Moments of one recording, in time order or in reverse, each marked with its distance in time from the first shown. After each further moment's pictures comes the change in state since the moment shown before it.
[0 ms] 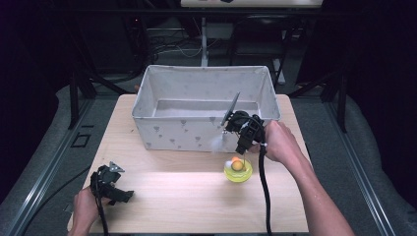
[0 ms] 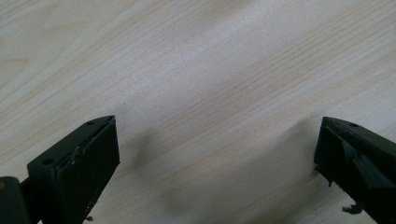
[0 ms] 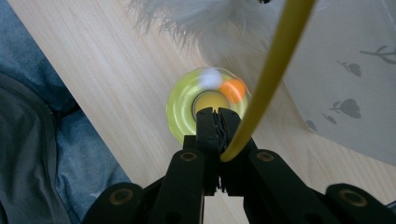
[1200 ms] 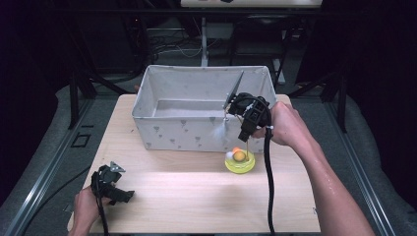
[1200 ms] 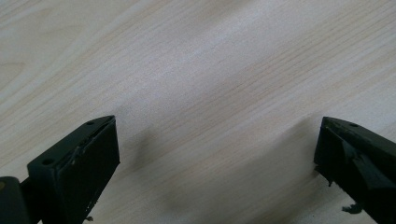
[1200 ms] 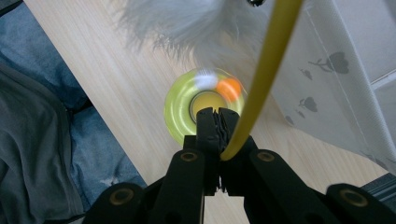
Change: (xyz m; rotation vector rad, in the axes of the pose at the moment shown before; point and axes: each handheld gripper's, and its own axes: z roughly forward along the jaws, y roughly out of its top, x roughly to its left) left arm -0.001 0.001 0.000 0.004 -0.004 0.011; right arm -0.007 0.009 -0.049 -0.008 0.003 0.001
